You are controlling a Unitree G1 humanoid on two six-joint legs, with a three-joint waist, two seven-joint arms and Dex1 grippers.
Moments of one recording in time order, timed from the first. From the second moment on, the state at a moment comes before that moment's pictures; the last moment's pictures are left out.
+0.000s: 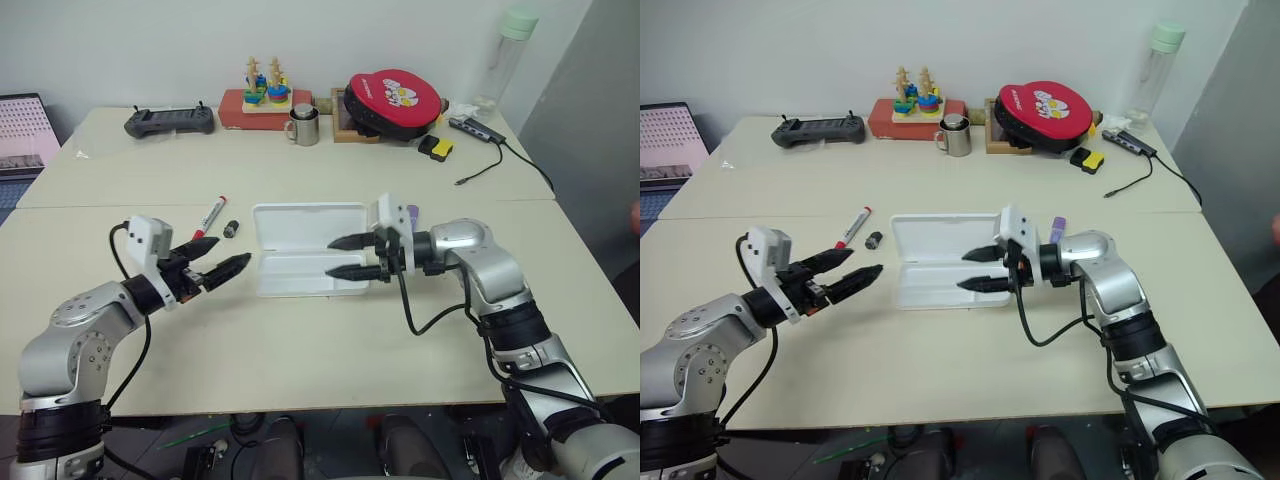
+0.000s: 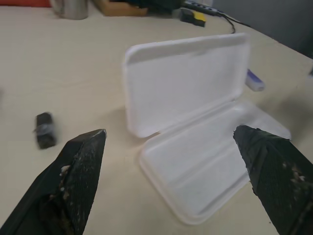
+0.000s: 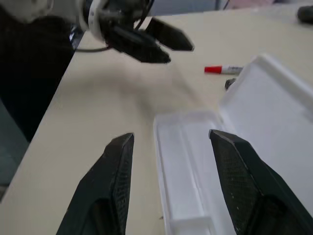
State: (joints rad) left arm -0.22 0.66 0.36 -0.08 -0.61 0.63 -0.74; right arm -0.71 -0.31 0.15 0.02 0.27 0.53 1.16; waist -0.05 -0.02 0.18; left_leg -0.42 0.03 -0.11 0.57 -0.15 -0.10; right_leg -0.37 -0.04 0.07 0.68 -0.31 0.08
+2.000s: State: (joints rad) left arm -0.68 0.50 0.38 0.62 -0.44 0.40 -0.54; right arm -0.72 -0.43 0.06 -0.25 0.46 0.65 0.85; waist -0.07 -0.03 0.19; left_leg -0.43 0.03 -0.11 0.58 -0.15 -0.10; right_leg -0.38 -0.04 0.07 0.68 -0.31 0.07
